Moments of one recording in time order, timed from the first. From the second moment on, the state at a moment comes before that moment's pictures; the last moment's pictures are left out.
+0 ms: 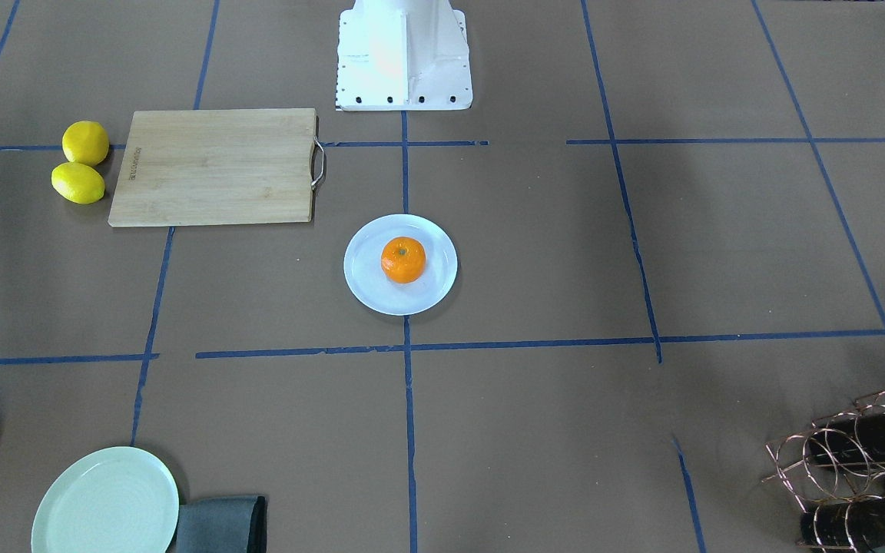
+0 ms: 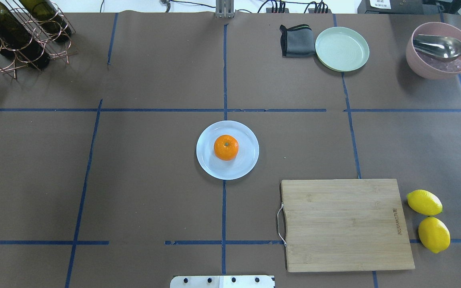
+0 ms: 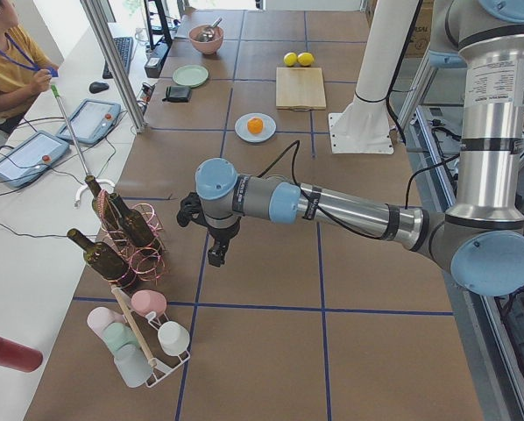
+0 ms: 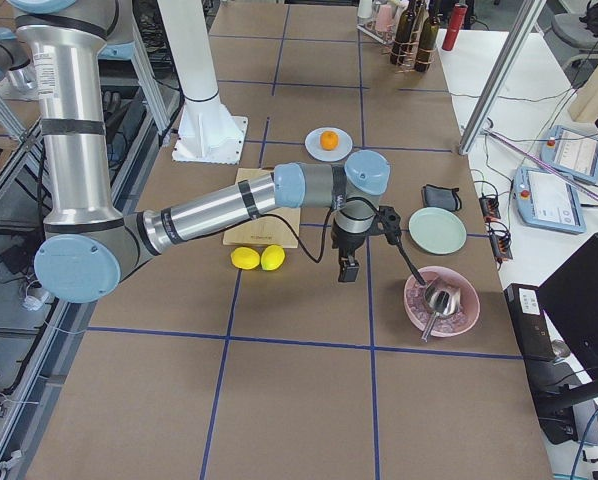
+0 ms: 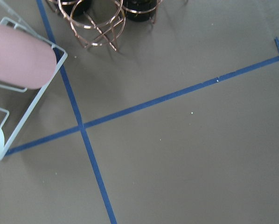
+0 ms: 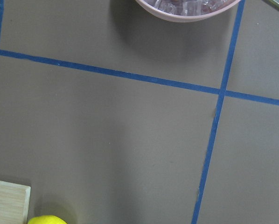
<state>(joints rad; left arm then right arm) -1.50 -1.54 -1.83 -1.50 -2.43 0.12 1.45 -1.53 1.89 -1.90 2.33 -0.06</state>
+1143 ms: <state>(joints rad) -1.49 -1.50 -1.84 -1.46 -2.44 0.12 1.45 -1.56 1.89 -1.89 2.35 -0.05</state>
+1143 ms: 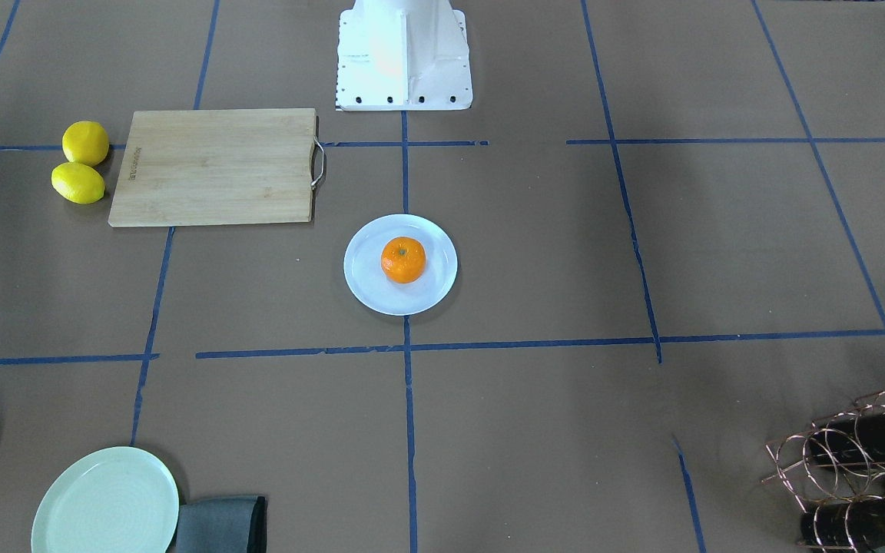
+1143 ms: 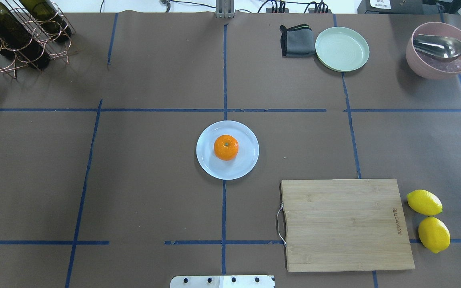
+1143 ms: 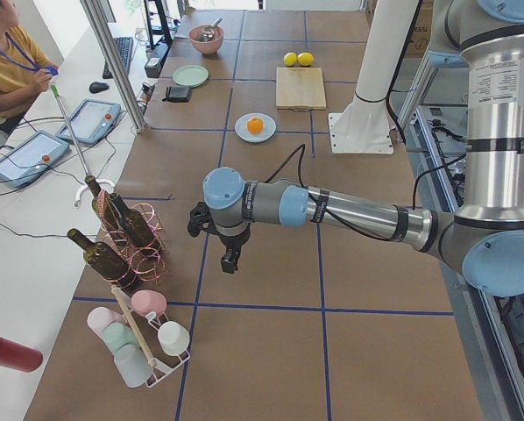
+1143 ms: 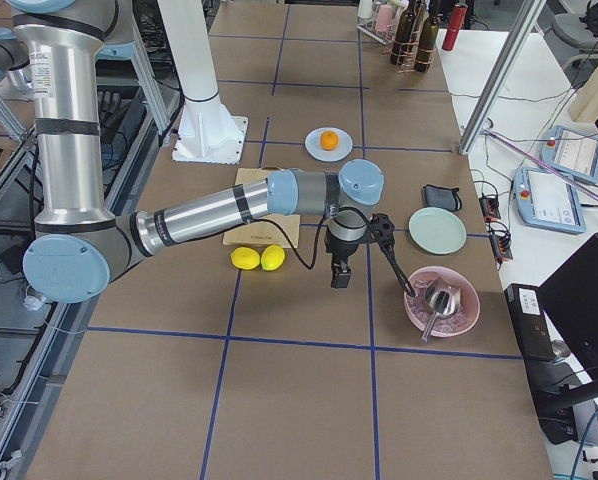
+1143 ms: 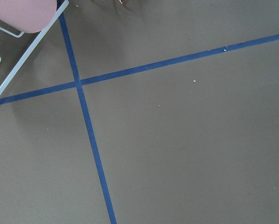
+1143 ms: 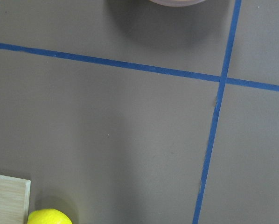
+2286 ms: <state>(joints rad) -1.59 -1.50 -1.77 -1.45 -2.43 0.12 1.45 -1.58 1.82 -1.85 2.39 -0.07</state>
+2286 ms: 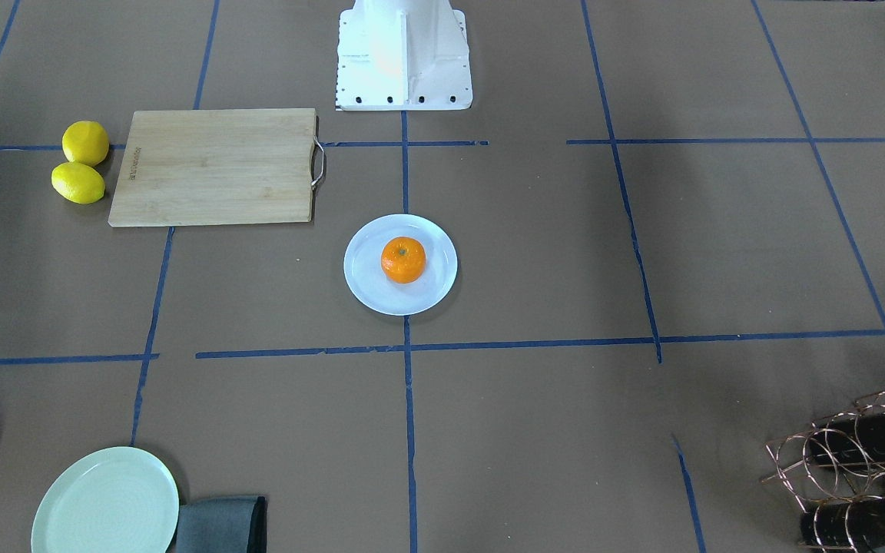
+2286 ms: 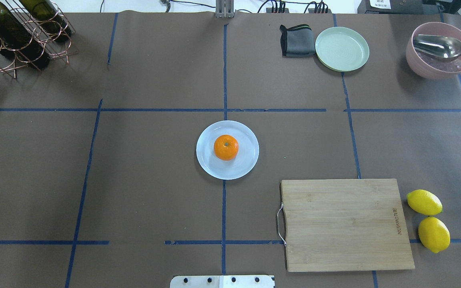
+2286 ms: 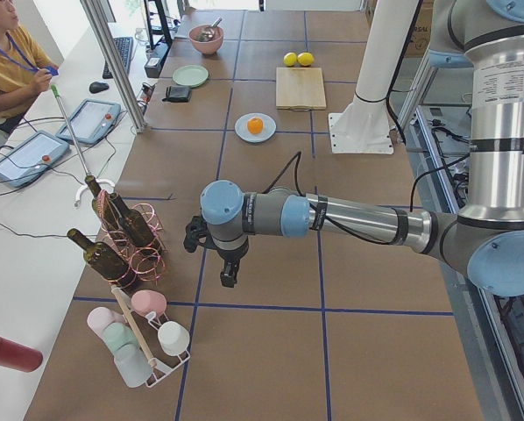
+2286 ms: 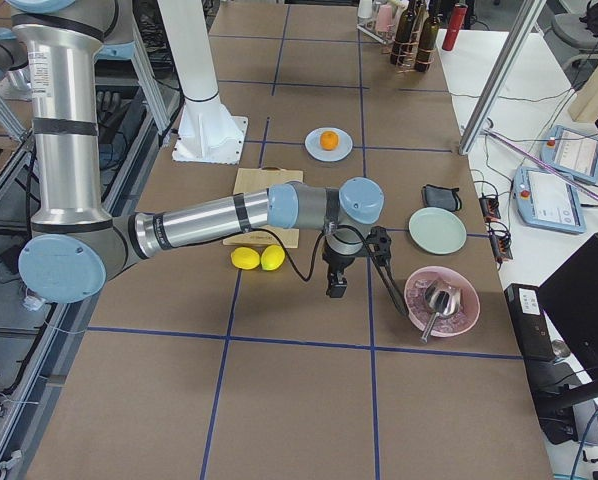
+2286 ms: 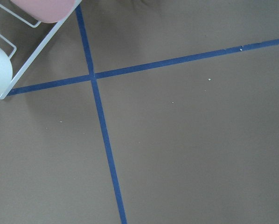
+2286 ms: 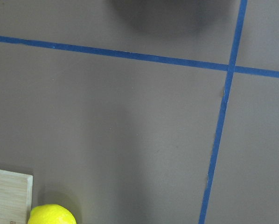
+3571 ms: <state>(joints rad) -1.61 -1.56 -1.75 -1.41 -2.44 0.02 1.52 -1.69 1.77 -1.73 2.39 -0.08</state>
